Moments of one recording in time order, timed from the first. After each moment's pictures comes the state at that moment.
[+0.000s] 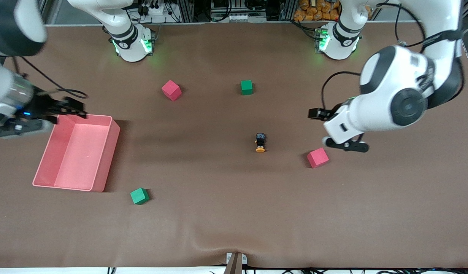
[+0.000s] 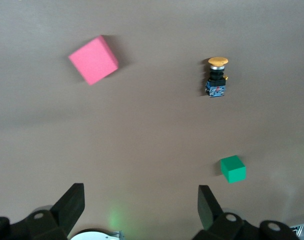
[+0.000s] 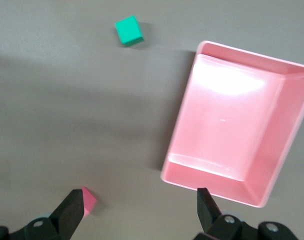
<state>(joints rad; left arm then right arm) -0.28 0.38 -0.09 -1.46 -0.18 1.52 -0.21 -0.01 0.04 -0.03 -1.68 0.08 1.63 -0.23</state>
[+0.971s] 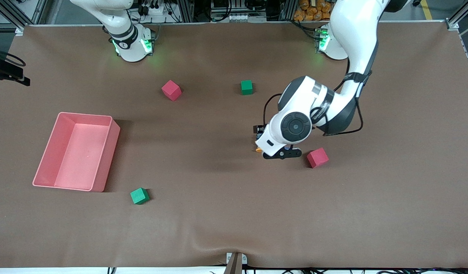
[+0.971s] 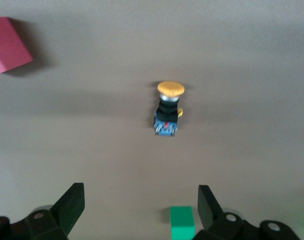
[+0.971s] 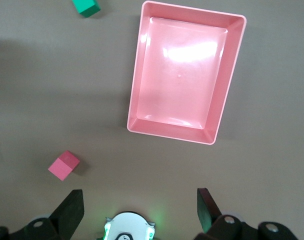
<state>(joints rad) -0.53 0.66 -0.06 -1.31 -0.18 1.69 -0.60 -0.11 -0.03 -0.06 -1.54 0.02 1.36 -0.22</state>
